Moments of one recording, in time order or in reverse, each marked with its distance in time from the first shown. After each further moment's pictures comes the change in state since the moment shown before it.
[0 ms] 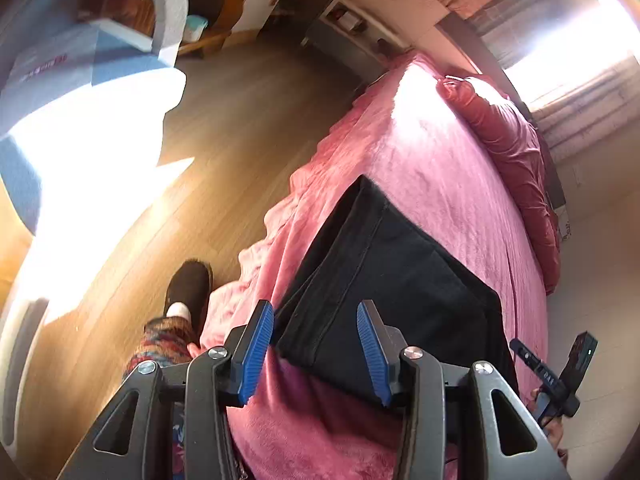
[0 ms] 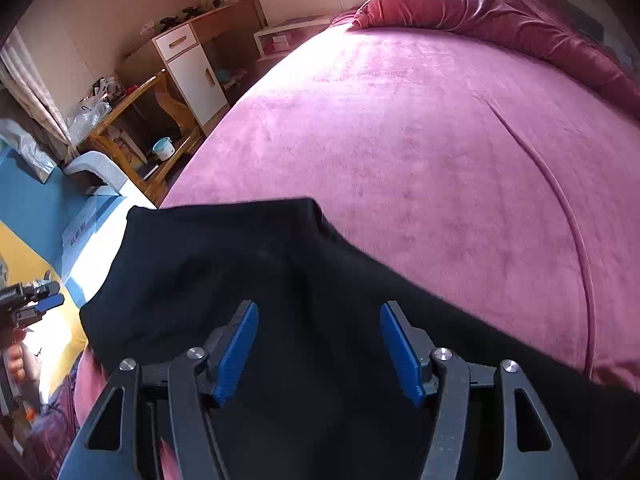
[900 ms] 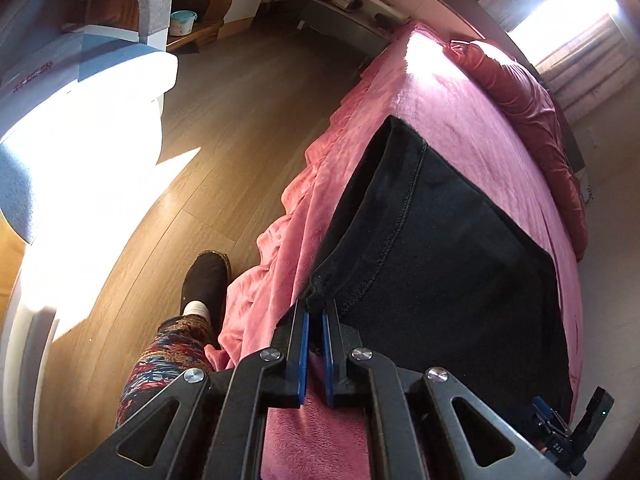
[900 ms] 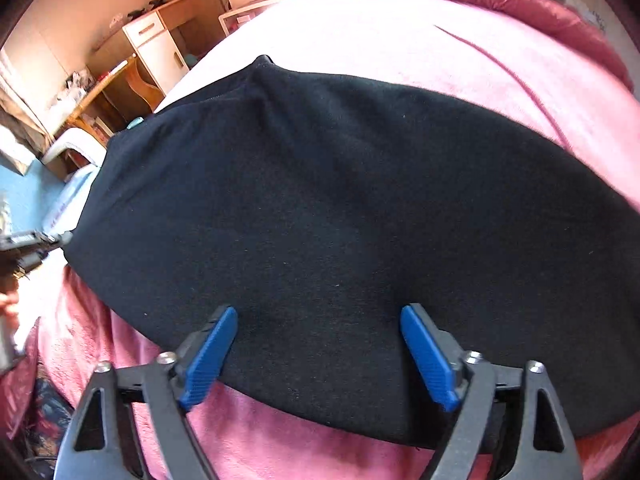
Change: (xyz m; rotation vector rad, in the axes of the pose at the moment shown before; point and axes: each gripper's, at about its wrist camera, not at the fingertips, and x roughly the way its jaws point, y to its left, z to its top) left arm 0.065 0.002 -0.020 0.140 0.014 0.110; right arm -0.001 -0.023 -0.121 0.109 0.055 -0.056
